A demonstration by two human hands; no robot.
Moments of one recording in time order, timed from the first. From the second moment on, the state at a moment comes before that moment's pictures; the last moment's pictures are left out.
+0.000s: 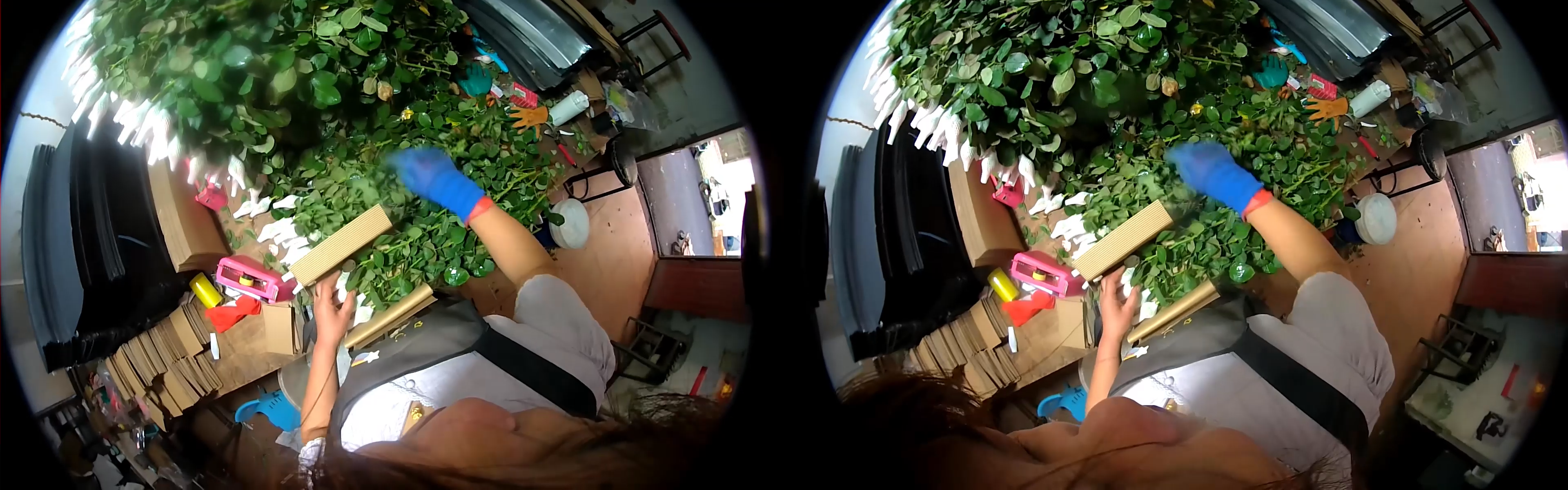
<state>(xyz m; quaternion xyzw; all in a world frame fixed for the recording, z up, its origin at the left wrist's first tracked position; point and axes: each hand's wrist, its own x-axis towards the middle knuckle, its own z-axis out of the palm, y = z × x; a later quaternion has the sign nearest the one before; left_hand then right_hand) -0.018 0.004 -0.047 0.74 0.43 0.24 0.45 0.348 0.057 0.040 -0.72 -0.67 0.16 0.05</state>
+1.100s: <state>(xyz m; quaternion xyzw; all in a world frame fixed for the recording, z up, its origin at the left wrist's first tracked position) -0.019 0.003 -0.052 0.74 0.42 0.26 0.46 0.354 0.068 0.027 -0.72 -0.66 0.19 0.09</state>
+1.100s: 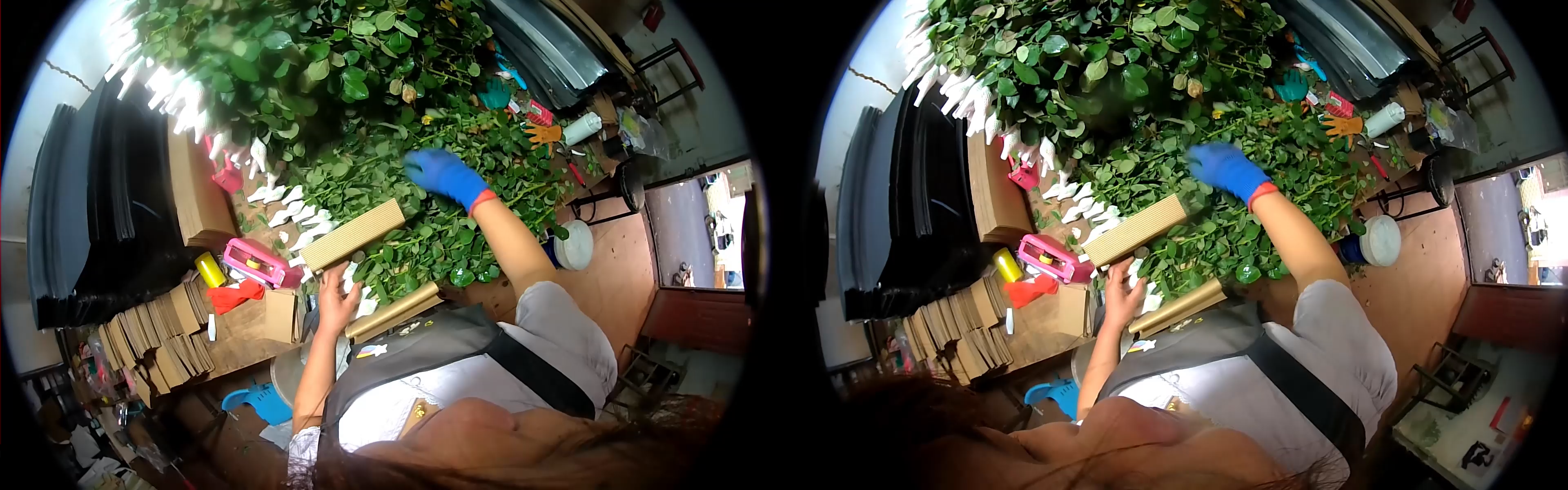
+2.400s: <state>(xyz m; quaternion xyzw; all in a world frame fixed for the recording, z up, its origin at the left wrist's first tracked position) -0.010 0.006 -0.087 0.74 0.52 0.27 0.33 0.292 -0.071 0.034 -0.68 -0.72 0.02 0.17</state>
